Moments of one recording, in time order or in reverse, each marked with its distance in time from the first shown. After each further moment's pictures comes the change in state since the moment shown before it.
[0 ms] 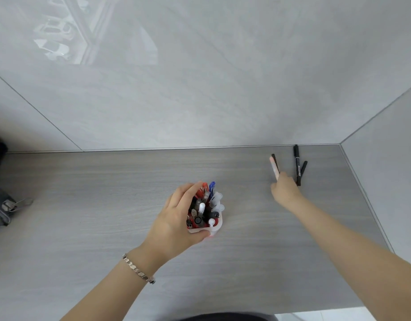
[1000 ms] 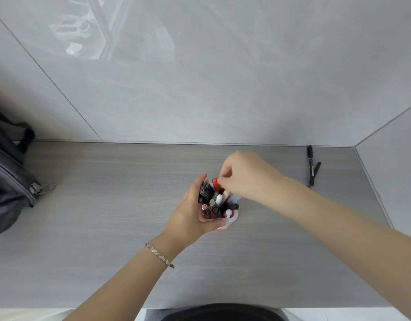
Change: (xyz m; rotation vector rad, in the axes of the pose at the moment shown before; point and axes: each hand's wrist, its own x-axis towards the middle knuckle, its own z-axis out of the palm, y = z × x) left_hand -0.010 -0.009 0.007 -0.298 0.026 -0.249; right_hand -0.121 -0.147 -0.061 -0.102 -0.156 -0.572
